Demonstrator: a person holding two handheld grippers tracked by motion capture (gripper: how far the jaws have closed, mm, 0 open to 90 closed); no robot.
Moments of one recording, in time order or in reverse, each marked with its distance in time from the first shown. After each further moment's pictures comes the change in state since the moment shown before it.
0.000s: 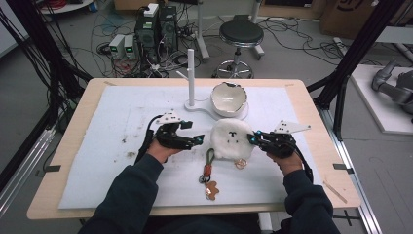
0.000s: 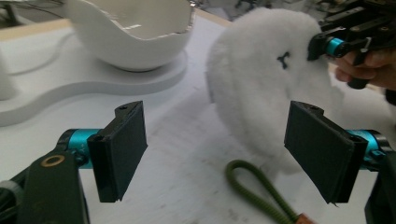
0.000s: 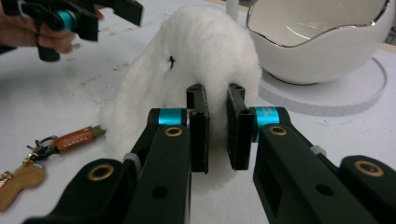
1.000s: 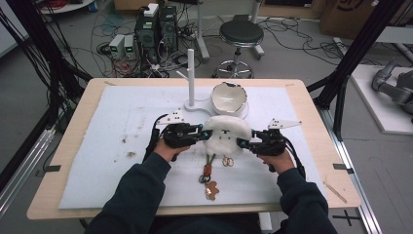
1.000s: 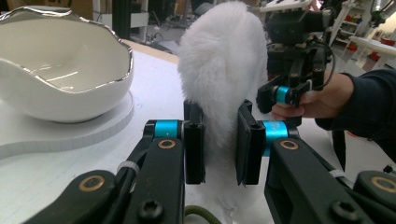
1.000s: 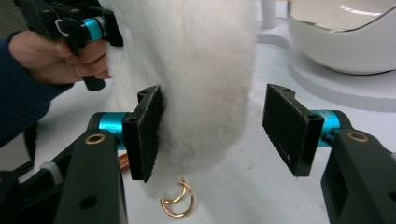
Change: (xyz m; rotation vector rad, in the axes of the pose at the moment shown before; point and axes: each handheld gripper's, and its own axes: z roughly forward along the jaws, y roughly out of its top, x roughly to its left) left arm -0.012 0.009 0.010 -0.131 -0.207 0.057; right arm -0.001 0.000 0.025 -0.011 0.175 0.181
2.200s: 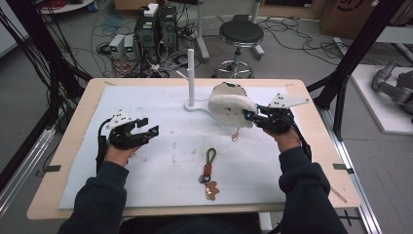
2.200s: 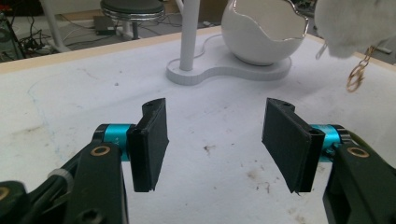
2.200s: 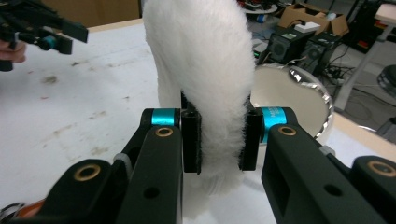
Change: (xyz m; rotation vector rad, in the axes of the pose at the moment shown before) left arm 0.031 -0.024 -0.133 0.051 0.522 -0.062; right arm 0.021 0.084 -0.019 -0.010 -0.257 -0.319
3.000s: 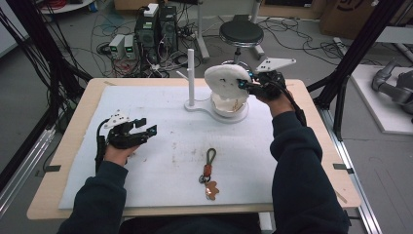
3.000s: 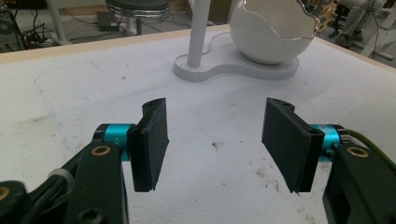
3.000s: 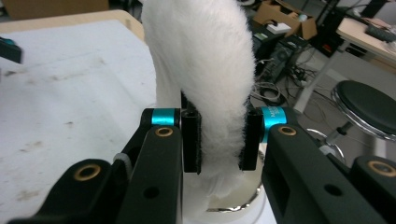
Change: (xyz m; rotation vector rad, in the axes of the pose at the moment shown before) left arm 0.008 -0.005 0.001 0.000 0.008 -0.032; right arm -0.033 0.080 0.033 0.079 -0.112 -0.106
